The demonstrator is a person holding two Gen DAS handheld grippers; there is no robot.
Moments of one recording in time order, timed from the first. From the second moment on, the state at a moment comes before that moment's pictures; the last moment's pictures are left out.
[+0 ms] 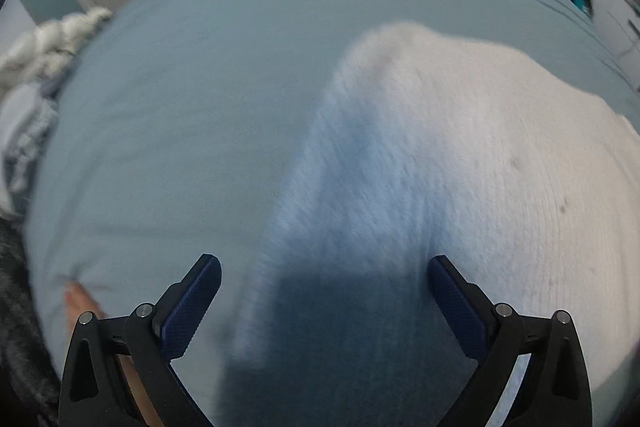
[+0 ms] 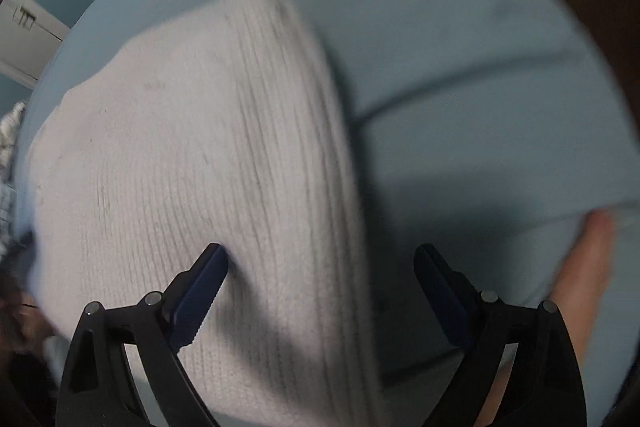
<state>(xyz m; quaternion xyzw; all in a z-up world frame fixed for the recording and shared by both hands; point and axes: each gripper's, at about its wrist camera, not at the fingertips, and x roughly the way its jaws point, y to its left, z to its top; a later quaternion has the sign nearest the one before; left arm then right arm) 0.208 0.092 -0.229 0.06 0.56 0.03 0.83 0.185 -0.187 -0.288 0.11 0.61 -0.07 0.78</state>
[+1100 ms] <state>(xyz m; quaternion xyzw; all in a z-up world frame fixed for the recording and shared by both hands) 0.190 0.001 -0.219 0.12 0.58 -0.07 0.80 0.116 -0.188 -0.278 0.30 0.65 -0.03 0.70</state>
